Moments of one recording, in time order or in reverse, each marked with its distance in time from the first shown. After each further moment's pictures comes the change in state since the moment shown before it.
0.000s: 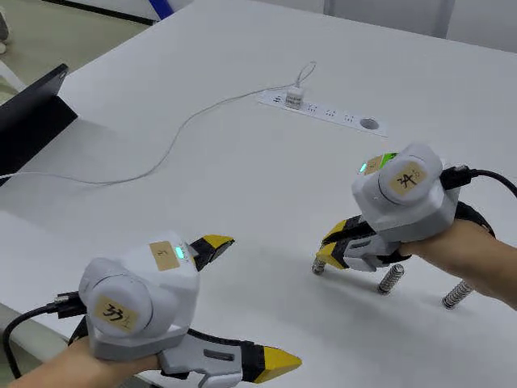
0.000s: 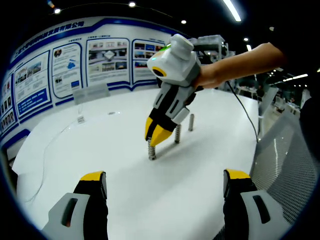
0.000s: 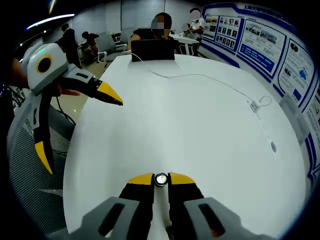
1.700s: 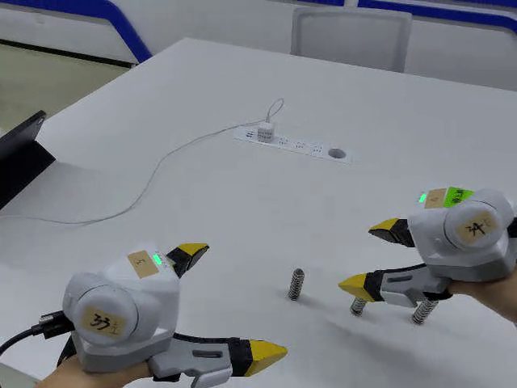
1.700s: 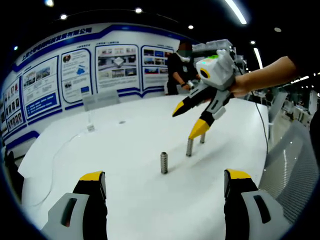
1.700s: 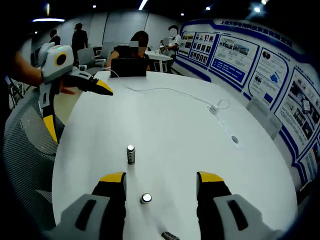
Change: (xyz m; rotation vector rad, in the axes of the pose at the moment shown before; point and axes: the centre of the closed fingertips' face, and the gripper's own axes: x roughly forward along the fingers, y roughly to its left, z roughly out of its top) left arm 0.004 0.016 0.029 -0.013 -0.061 0.091; right arm -0.088 -0.040 -0.034 0.054 -0.181 -0.261
